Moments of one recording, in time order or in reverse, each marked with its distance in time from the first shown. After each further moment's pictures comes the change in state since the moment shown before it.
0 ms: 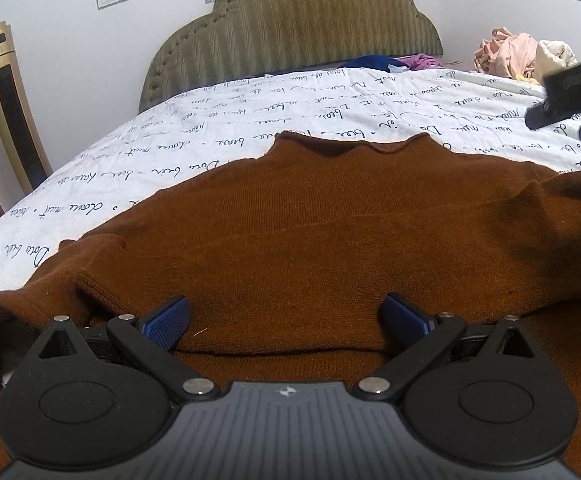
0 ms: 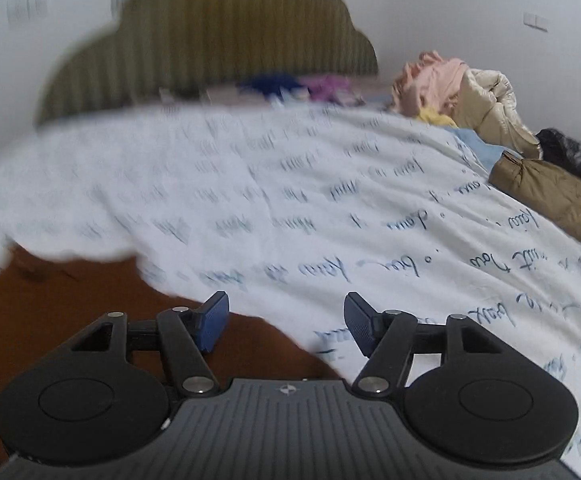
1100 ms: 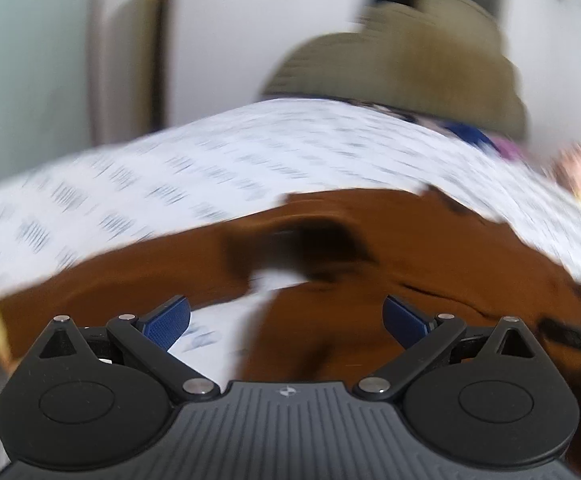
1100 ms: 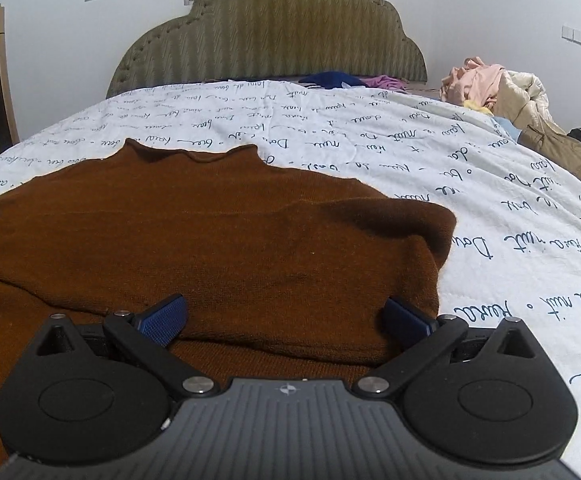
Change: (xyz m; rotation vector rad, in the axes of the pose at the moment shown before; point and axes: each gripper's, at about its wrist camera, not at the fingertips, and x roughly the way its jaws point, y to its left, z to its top) left arm -0.138 0.160 -0.060 -0.475 -0.007 0.090; right arm -0.054 0.040 -0.112 -0.129 0.038 0.025
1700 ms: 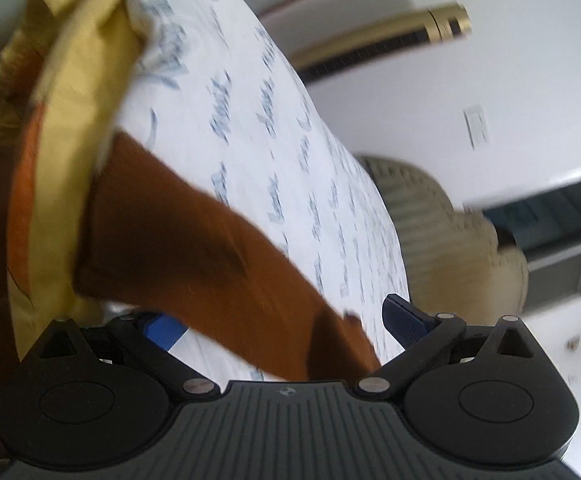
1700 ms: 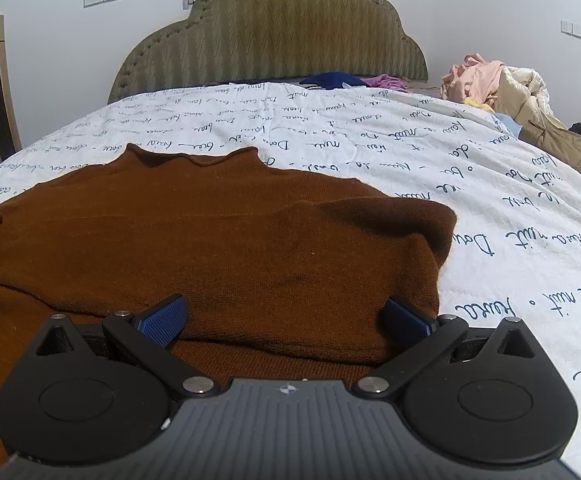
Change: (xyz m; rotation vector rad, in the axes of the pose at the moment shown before) left arm 0.032 0.176 -0.017 -1.012 -0.065 -0.220; right arm -0.001 0.002 0.000 0.015 -0.007 0.007
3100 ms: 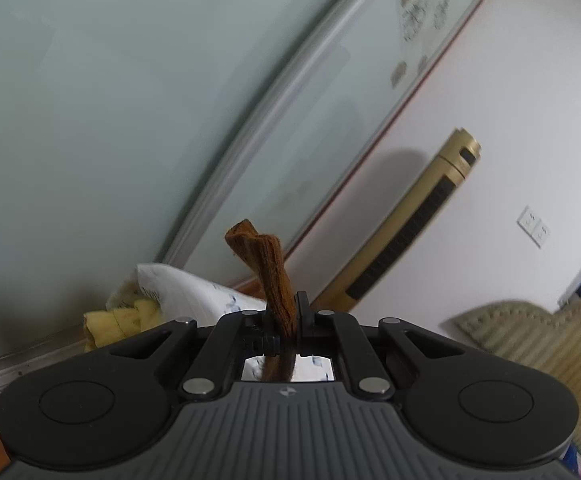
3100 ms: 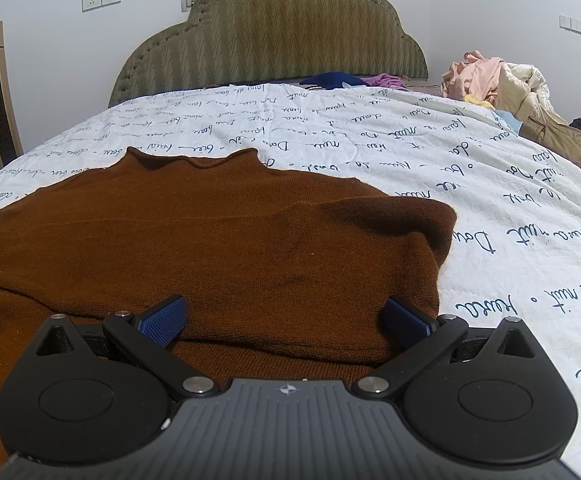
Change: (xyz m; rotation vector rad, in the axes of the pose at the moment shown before) left arm -0.049 -0.059 0.058 0.363 -0.613 0.296; right arm 0.000 0.001 0.000 0.016 -0.004 0.008
